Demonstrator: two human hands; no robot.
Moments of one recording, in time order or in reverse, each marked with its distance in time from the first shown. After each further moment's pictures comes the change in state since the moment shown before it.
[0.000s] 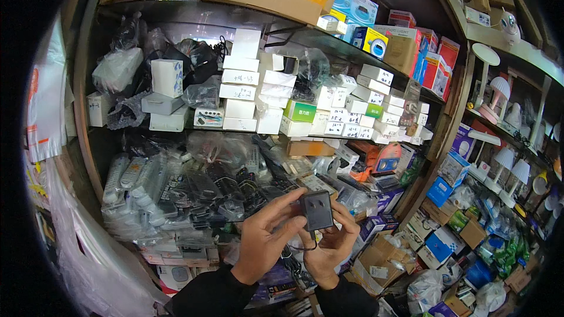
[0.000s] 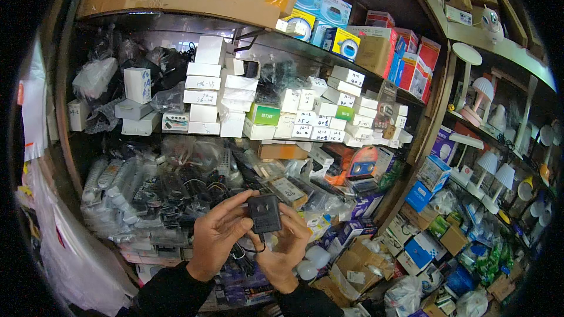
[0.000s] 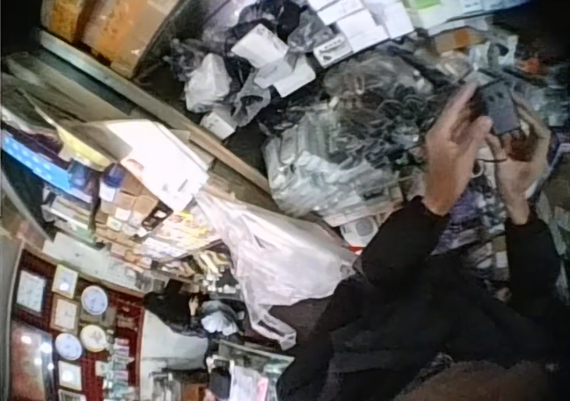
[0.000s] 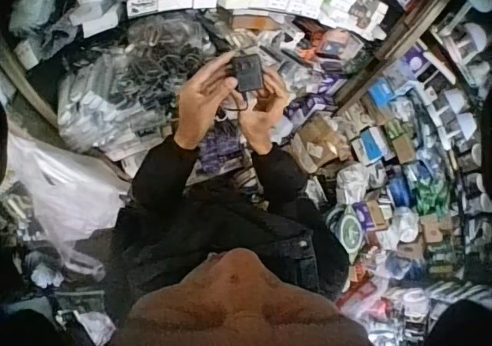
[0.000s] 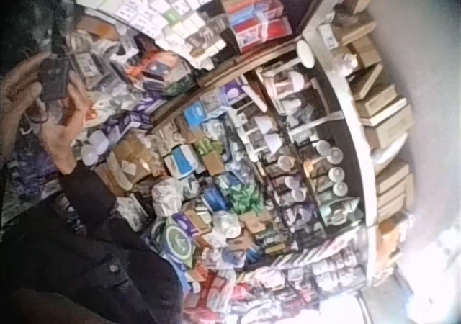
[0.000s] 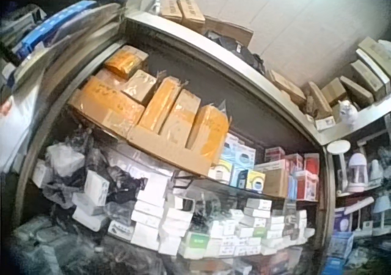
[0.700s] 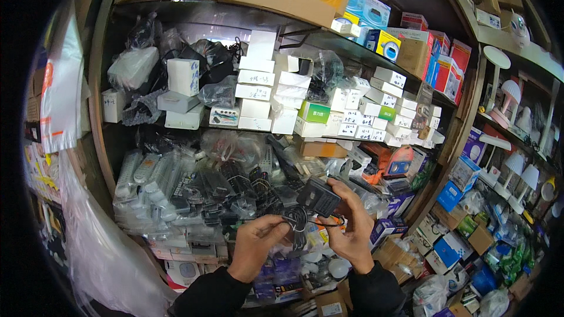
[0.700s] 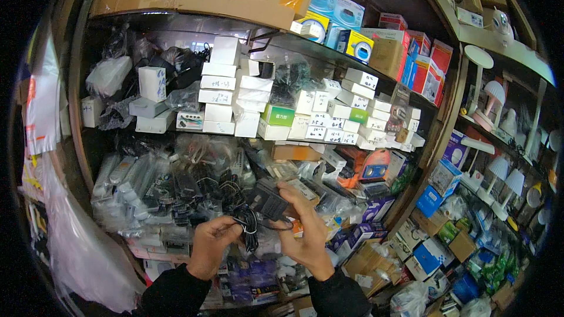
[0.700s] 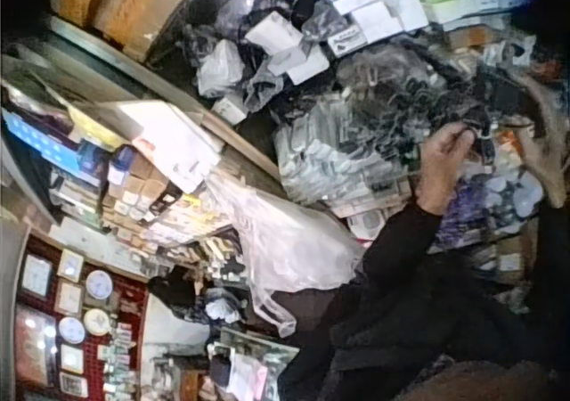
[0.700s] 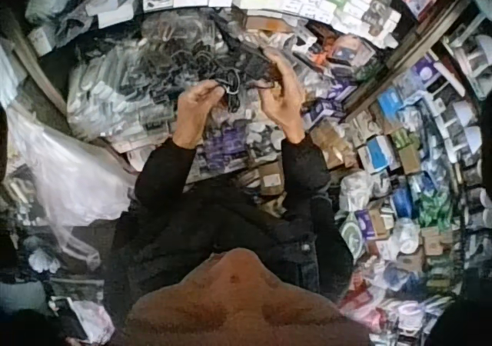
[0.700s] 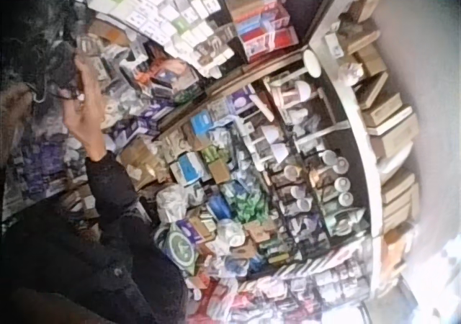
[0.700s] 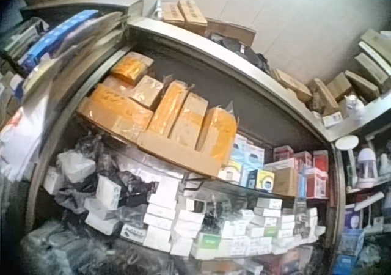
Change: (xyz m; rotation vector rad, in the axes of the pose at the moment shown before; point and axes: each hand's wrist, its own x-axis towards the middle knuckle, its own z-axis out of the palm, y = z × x) left_hand -0.030 -0.019 -0.036 -0.029 0.140 -0.339; right_hand 0.063 -0.005 -0.031 -0.115 -0.419 -0.023
